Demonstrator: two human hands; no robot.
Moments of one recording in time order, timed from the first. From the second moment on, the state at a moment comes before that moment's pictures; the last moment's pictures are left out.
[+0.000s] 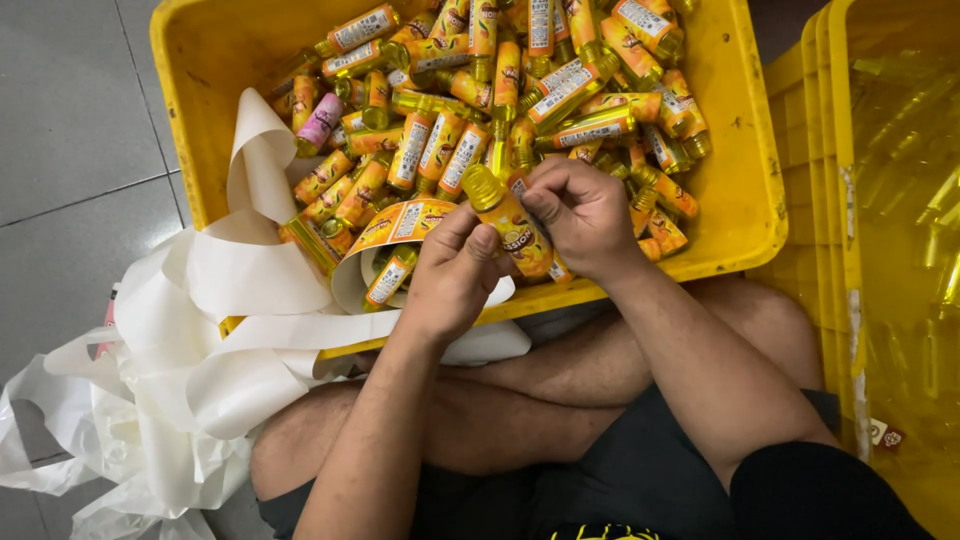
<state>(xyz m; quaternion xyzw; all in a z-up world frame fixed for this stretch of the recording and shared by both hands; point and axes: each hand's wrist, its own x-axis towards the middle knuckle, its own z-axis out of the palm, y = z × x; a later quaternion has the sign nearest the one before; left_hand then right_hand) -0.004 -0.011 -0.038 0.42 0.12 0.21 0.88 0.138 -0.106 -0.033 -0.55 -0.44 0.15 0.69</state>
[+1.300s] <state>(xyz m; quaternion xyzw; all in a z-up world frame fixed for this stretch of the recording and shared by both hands) -0.017 -0.003 0.002 0.58 0.15 0.27 0.75 0.153 -0.141 -0.048 -0.43 -0.23 0.44 0.76</state>
